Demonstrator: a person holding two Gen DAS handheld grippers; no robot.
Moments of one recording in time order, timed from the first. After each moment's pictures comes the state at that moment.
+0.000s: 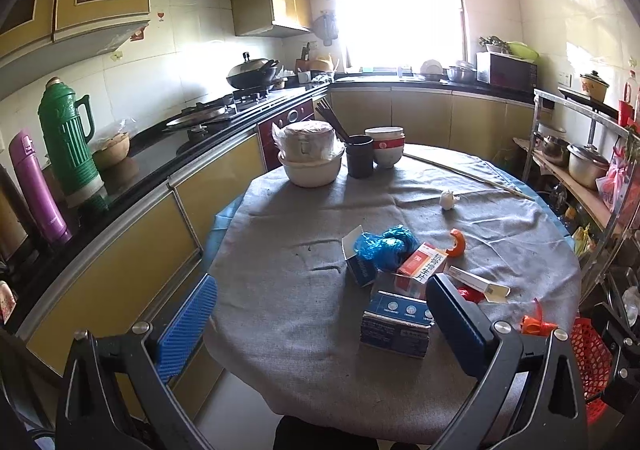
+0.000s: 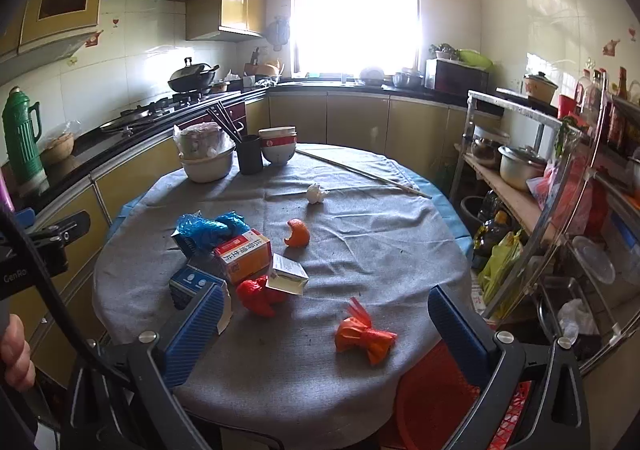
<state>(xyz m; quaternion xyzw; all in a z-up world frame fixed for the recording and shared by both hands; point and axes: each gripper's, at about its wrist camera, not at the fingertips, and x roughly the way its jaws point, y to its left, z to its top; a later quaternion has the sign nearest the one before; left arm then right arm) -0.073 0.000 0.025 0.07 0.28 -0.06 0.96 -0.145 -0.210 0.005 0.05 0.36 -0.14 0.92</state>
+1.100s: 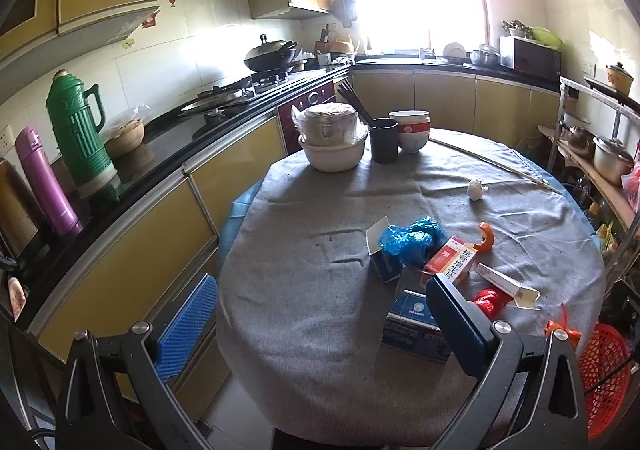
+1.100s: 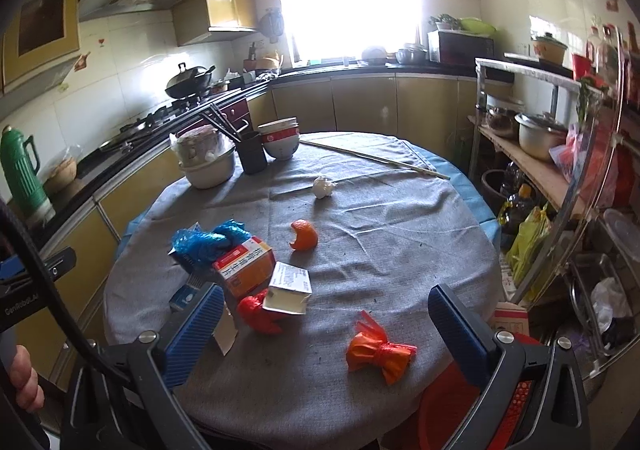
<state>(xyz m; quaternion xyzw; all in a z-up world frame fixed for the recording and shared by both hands) -0.042 -0.003 0.016 0.08 0.31 -0.02 0.95 -0.109 -0.254 -0.020 0.12 0.37 -0.12 0.91</state>
